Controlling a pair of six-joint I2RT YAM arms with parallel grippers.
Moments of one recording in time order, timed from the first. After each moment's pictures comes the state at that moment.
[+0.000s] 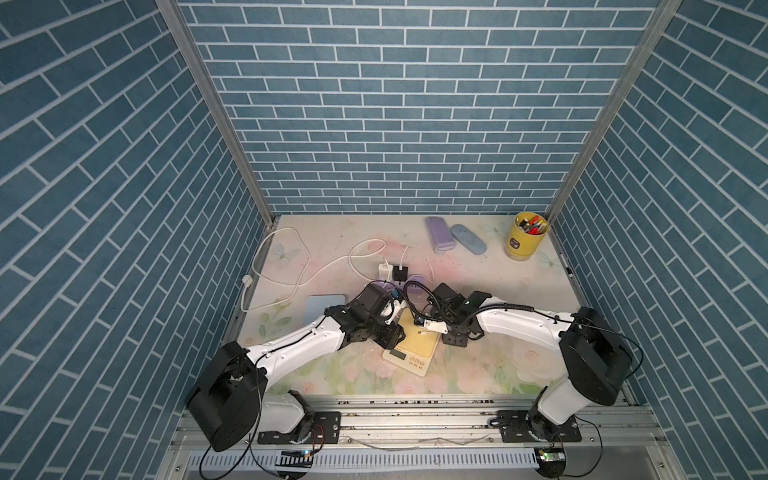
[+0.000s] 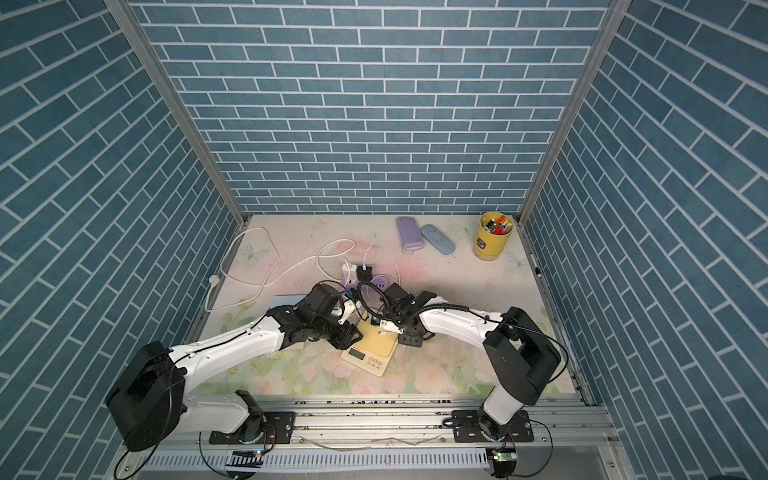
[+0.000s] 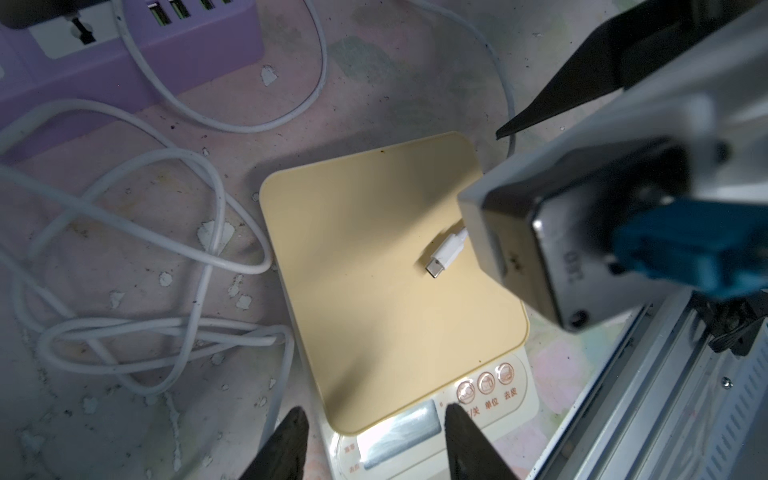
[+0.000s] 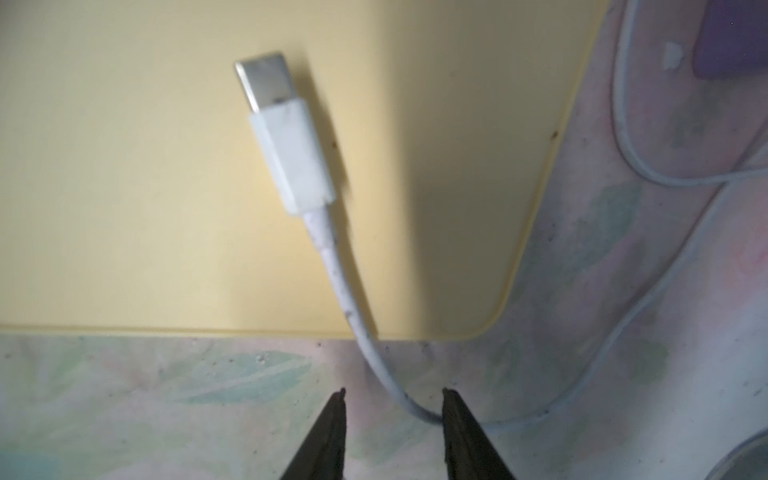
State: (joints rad) left arm -0.73 1.34 0.77 -0.40 0.24 -0.14; right arm 0.86 1.64 1.00 -0.71 0.15 -0.64
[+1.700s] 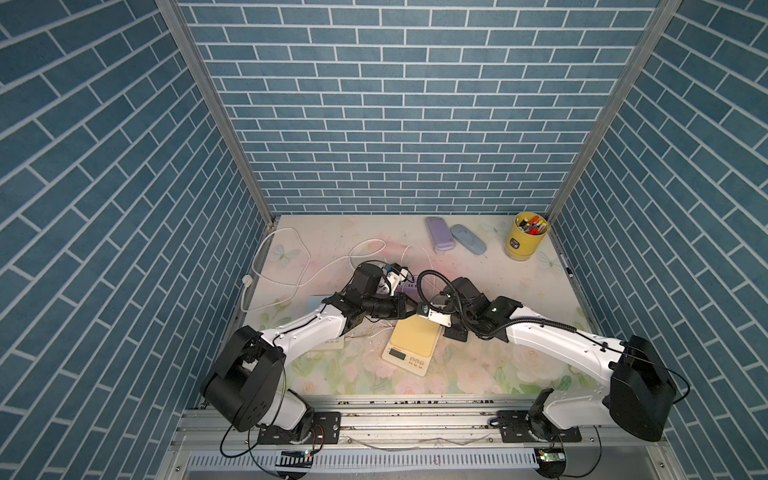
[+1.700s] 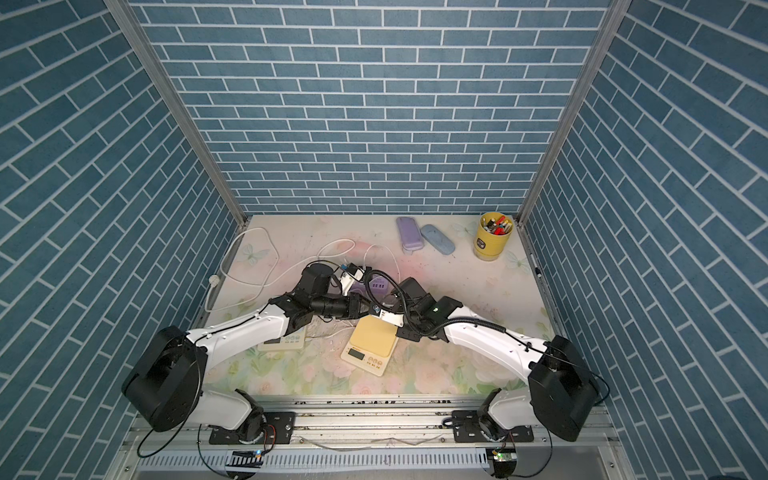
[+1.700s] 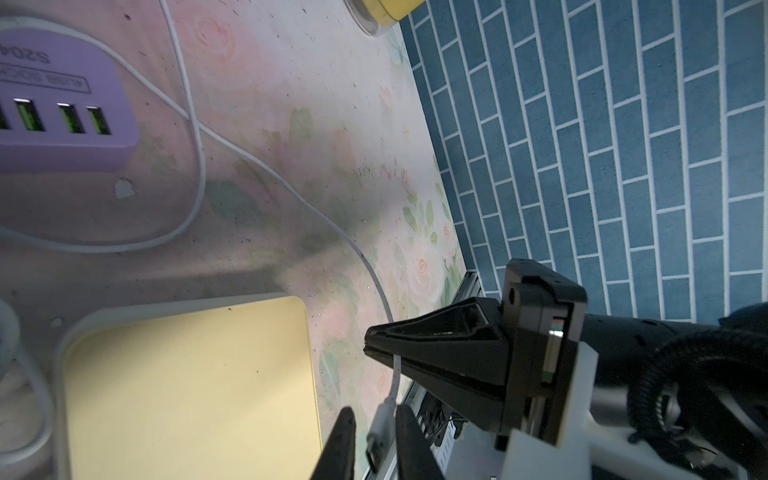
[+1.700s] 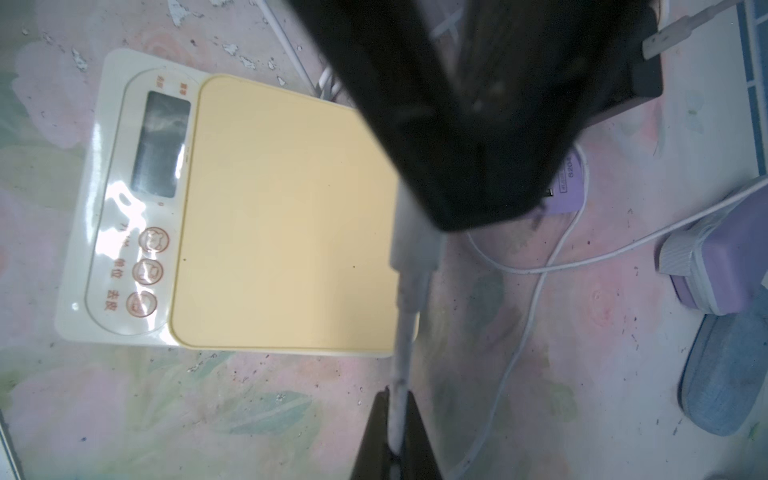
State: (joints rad) left arm -0.60 1.45 0.80 0.05 0.70 -0.70; right arm 0.86 1.36 0.91 -0.54 0.00 -0.62
